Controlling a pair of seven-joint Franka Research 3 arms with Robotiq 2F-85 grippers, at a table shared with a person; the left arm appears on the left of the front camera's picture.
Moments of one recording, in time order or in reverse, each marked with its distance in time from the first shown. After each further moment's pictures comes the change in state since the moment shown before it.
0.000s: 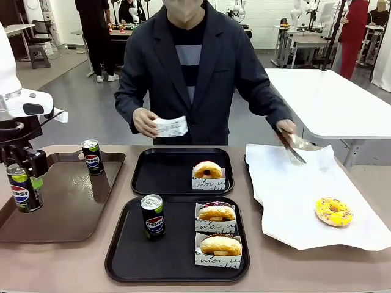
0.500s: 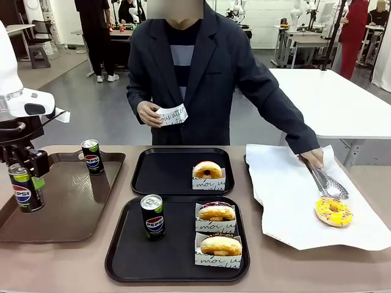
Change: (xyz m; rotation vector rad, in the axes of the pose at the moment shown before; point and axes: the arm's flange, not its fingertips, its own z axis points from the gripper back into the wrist) left arm 0.004 -0.009 0.003 0.001 -0.005 -0.025; right arm 0.000 0.000 0.000 0.000 0.000 0.000
